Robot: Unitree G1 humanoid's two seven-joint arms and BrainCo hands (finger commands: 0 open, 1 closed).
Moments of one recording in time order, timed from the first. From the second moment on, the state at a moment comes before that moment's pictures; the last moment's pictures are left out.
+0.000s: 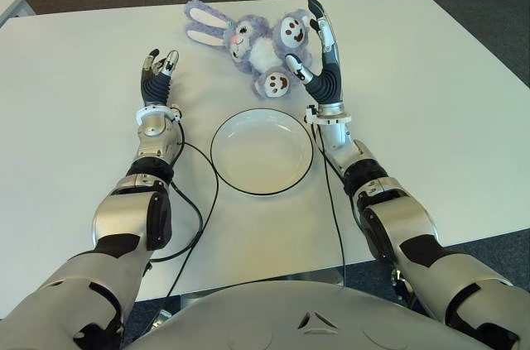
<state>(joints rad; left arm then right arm) -0.64 0.20 0.25 1.14 -0.09 -0.40 0.14 -0.71 -0.11 0.18 0.98 -0.52 -1.05 -0.64</state>
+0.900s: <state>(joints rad) -0.66 0.20 0.26 1.16 -0.10 -0.40 0.14 -0.84 -0.15 0.20 1.05 -0.56 -1.04 -0.68</state>
